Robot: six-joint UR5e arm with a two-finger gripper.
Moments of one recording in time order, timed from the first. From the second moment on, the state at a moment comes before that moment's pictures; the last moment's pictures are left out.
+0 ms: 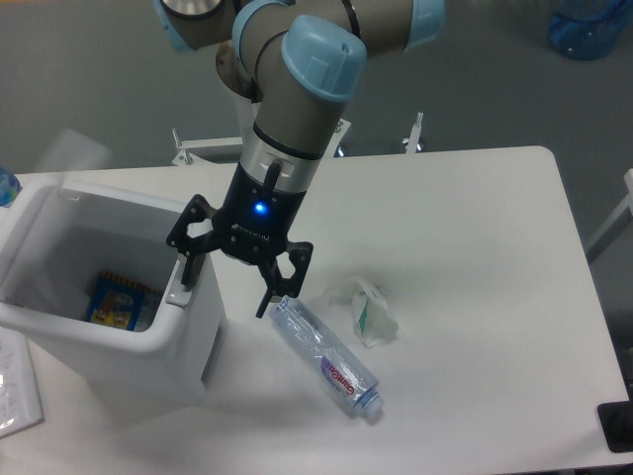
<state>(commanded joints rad) 2.38 -1.77 -1.57 -1.00 1.00 0.52</state>
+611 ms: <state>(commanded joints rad) 2.45 -1.78 -1.46 -0.97 1.04 0.54</state>
